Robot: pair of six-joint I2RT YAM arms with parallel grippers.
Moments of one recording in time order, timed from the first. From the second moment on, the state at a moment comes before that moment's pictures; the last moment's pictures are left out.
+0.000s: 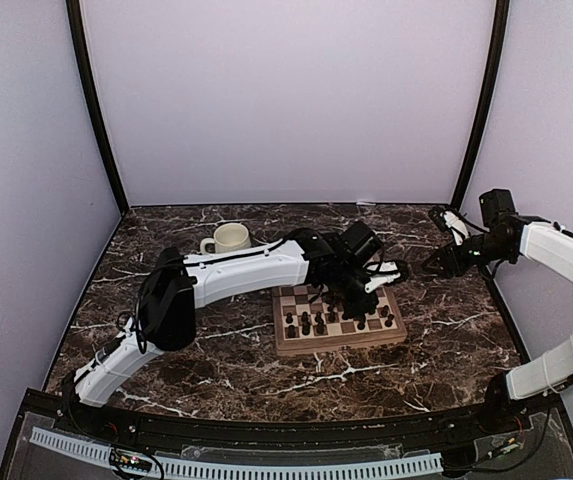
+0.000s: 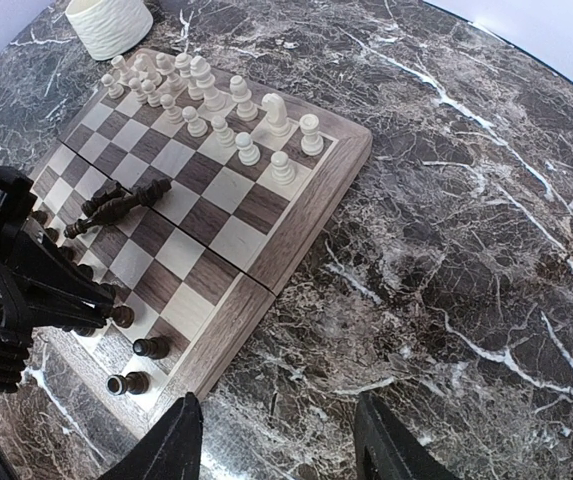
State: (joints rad) left arm -1.08 2.57 2.42 -0.77 0.11 0.30; right arm 0.01 1.32 0.94 -0.60 -0.57 -0.47
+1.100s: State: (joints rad) left arm -1.08 2.59 2.42 -0.76 0.07 0.30; right arm 0.01 1.32 0.94 -0.61 -0.58 -0.48
